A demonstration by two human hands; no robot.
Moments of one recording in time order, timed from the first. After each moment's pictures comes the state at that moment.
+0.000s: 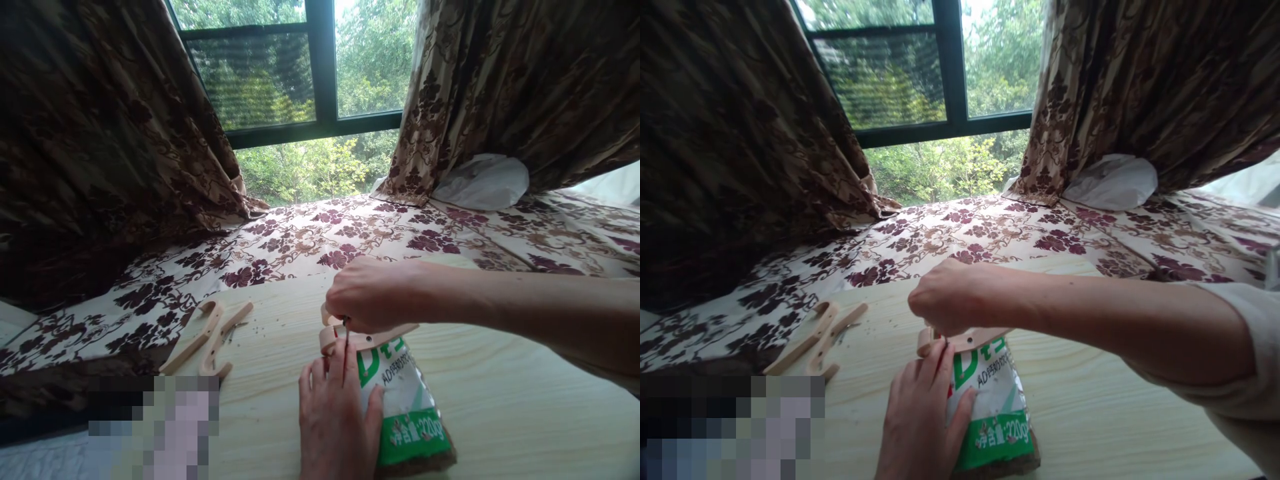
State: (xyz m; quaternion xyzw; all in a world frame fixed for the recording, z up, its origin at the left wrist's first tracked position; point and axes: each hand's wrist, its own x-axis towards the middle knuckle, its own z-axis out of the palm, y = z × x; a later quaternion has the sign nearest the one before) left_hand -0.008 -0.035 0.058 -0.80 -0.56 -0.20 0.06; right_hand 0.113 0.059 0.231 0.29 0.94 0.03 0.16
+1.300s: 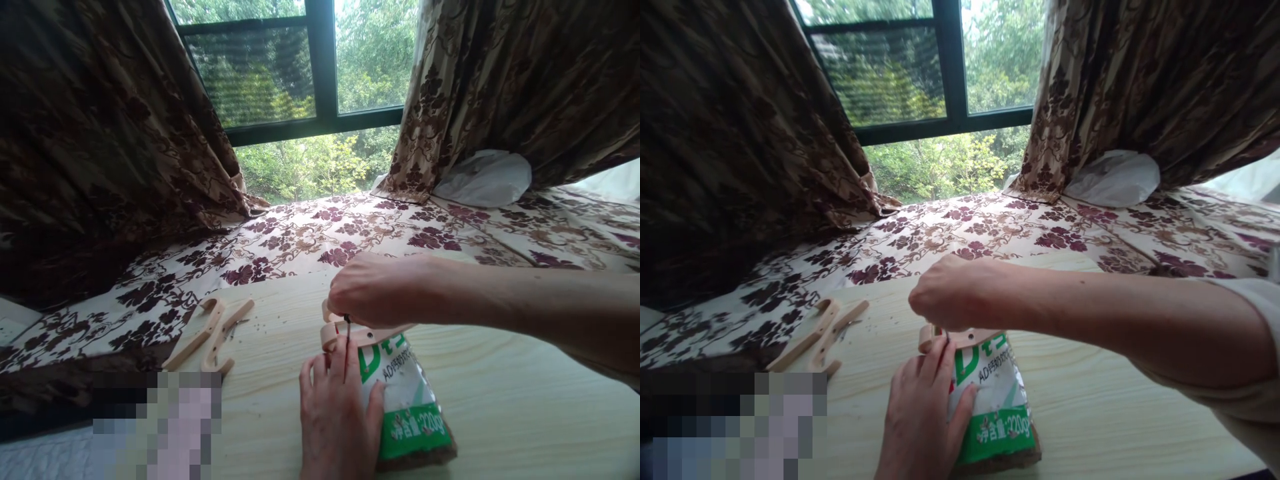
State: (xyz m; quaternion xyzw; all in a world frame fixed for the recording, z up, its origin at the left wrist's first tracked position) left_hand -0.009 -0.035 0.059 -0.81 -0.55 -0.18 0.07; right_hand 0.116 0.055 0.237 0.28 0.94 0.02 0.18
